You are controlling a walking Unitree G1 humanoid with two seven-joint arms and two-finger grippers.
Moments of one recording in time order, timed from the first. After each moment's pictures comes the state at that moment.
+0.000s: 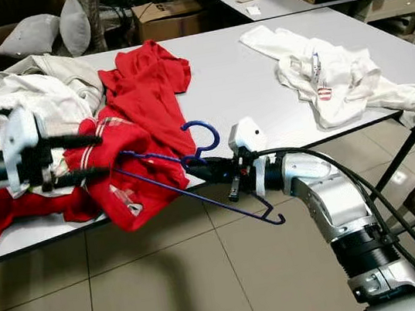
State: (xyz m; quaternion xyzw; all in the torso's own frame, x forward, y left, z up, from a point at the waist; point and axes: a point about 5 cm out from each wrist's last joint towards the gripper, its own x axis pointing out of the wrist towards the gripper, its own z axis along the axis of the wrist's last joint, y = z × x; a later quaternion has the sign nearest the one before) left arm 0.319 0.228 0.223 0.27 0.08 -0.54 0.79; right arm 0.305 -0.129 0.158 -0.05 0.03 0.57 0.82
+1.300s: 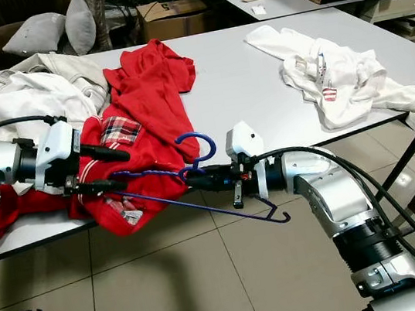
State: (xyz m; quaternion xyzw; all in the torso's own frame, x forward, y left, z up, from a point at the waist) left arm 0.338 0.202 0.209 0.31 0.08 -0.63 0.71; right arm 0.303 -0.129 0.162 -0.08 0.04 0.62 0.78
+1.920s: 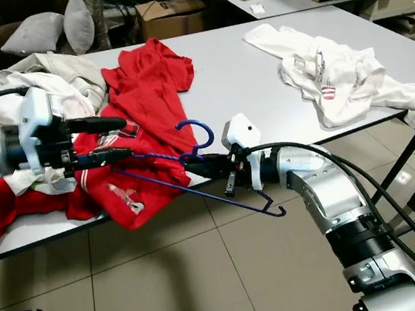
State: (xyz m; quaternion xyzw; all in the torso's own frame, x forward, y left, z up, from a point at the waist) left arm 0.325 0.195 0.242 0.21 0.01 -0.55 0.81; right arm 0.314 -0.125 0.161 -0.08 0.04 0.55 0.83
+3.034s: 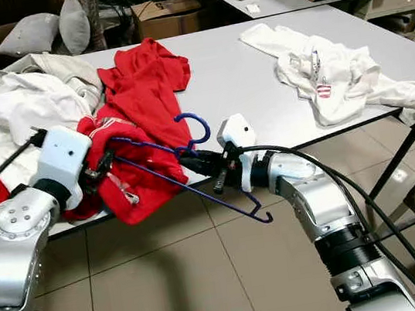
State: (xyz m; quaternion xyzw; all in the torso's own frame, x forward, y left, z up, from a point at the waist) left arm 0.292 0.168 0.193 0.25 0.06 -0.14 0.96; right arm 0.314 -0.114 0.156 -0.04 0.02 0.53 0.85
